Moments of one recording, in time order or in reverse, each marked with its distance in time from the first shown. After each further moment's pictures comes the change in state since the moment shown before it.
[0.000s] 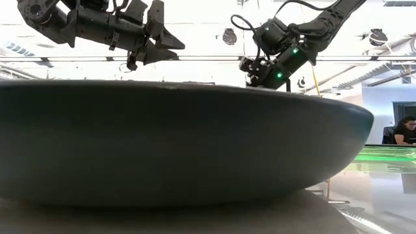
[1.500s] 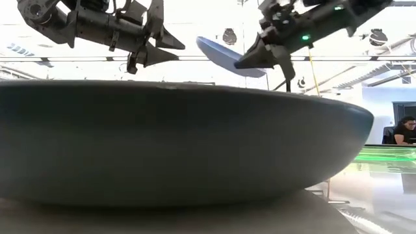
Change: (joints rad) left arm -0.001 0.000 -0.001 -0.005 0.008 -0.114; right arm 0.402 -0.206 -0.130 0.214 0.312 -0.151
